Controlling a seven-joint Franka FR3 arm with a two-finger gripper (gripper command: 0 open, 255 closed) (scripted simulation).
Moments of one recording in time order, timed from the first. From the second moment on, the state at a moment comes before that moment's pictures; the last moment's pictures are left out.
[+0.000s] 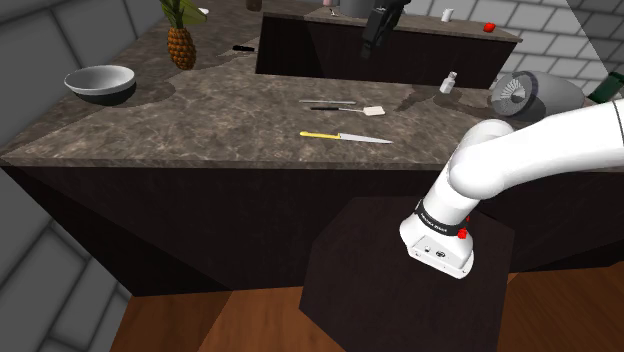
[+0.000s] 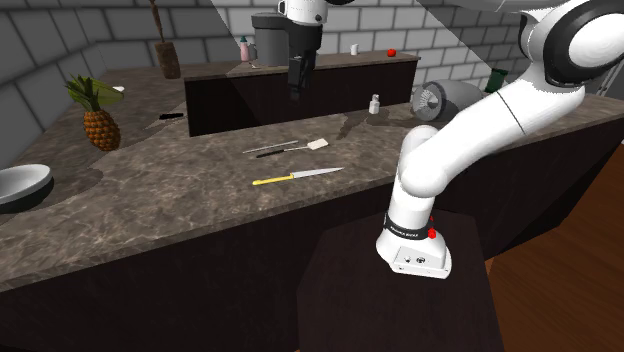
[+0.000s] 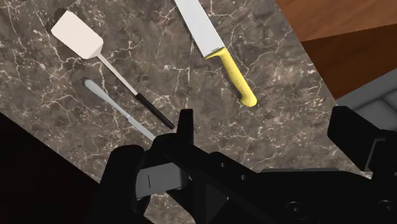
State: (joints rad) arm 0.01 -0.81 0.02 -2.34 -0.06 1.66 -0.08
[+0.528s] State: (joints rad) arm 0.04 -0.72 -0.10 -2.45 -0.05 1.81 -0.26
